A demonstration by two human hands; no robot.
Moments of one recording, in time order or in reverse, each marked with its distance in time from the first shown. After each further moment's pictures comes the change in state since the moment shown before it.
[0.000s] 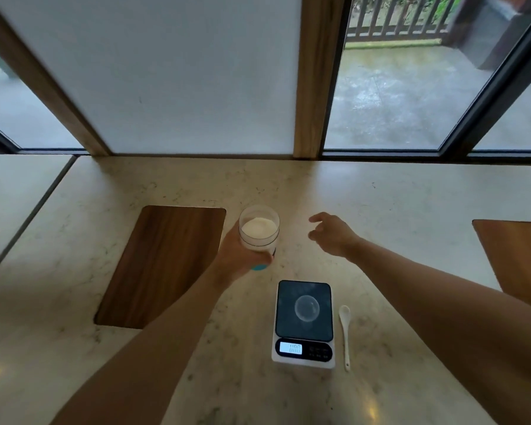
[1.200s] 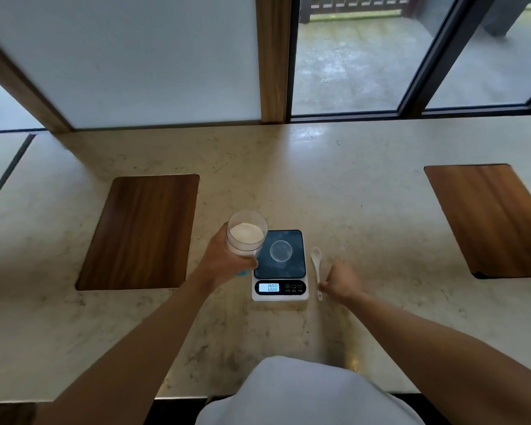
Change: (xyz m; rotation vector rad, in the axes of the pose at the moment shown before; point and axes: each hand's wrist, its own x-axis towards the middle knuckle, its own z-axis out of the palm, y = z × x) left_hand -0.092 -0.057 0.036 0.135 -0.083 -0.018; right_hand -0.161 0.143 0.079 -0.168 0.014 0.341
